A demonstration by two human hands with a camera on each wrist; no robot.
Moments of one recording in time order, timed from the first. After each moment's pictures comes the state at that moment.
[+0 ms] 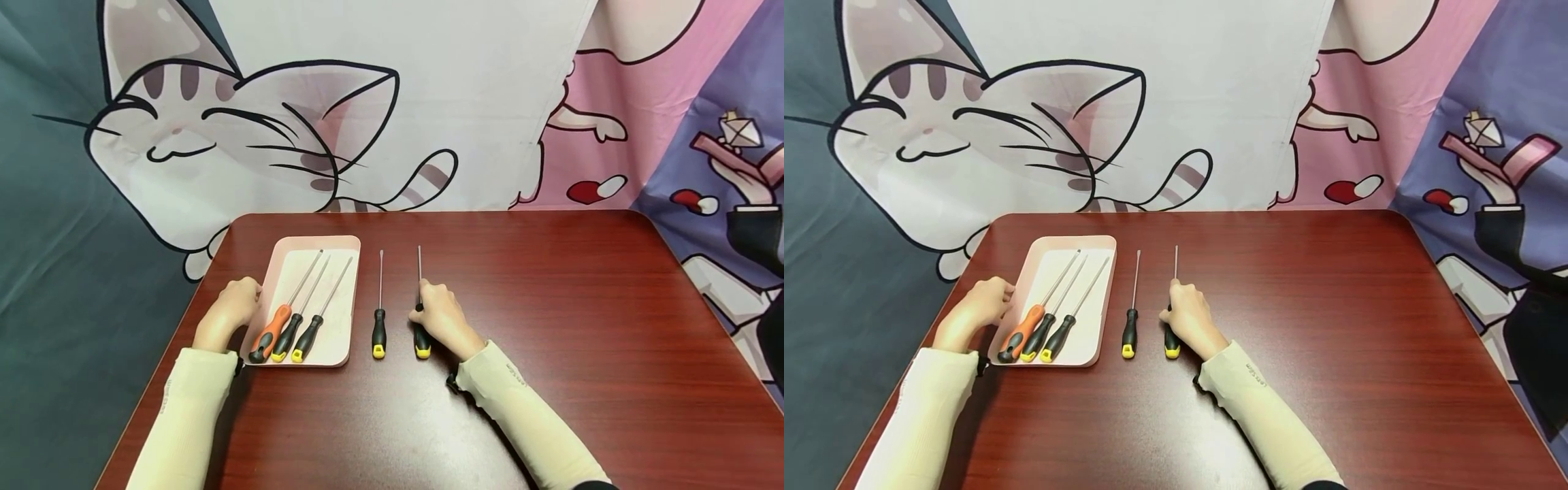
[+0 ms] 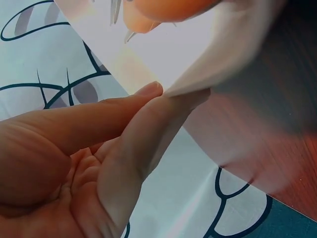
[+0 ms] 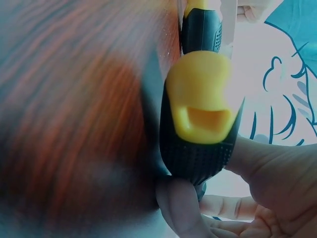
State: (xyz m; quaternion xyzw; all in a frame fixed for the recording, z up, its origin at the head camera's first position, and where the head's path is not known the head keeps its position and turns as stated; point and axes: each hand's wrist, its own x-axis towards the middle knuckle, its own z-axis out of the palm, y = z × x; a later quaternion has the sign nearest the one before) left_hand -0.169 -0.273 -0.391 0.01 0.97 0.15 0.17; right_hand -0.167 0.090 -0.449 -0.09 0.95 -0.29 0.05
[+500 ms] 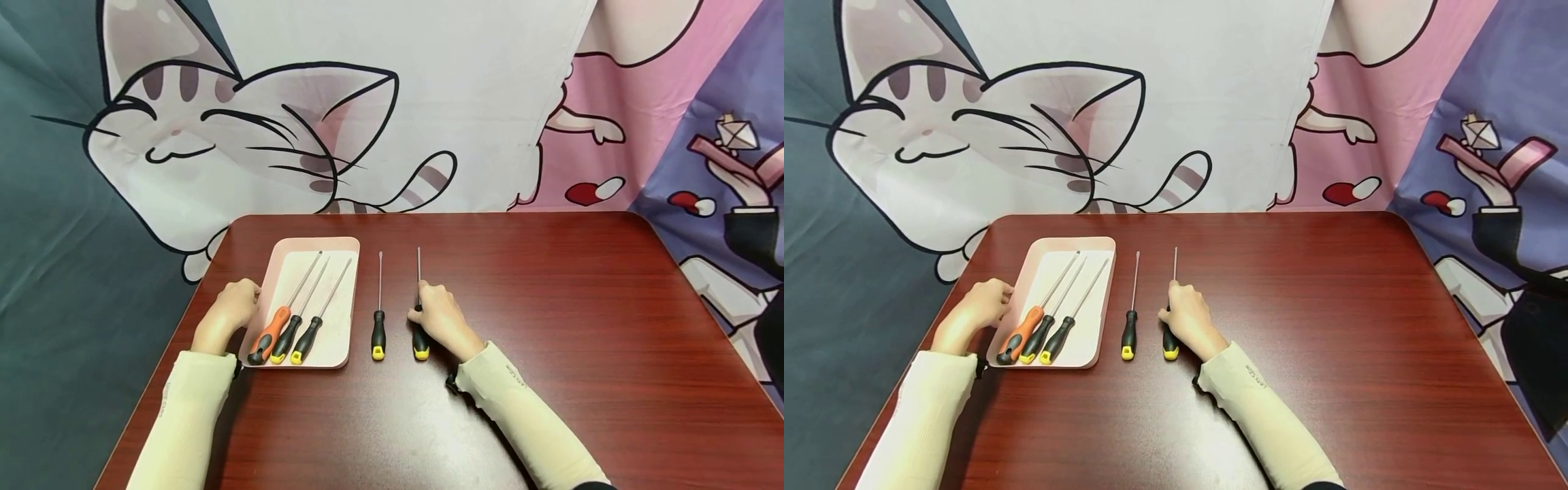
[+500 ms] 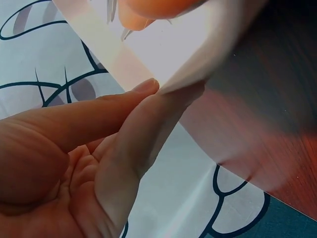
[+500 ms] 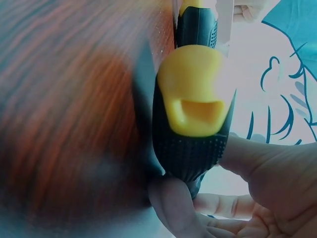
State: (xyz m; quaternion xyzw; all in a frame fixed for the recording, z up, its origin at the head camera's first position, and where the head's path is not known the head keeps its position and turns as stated) left_hand -0.169 -0.274 -0.393 0.01 0.97 0.17 0.17; right_hand -0.168 0.089 -0.445 -0.09 0.95 -0.28 0.06
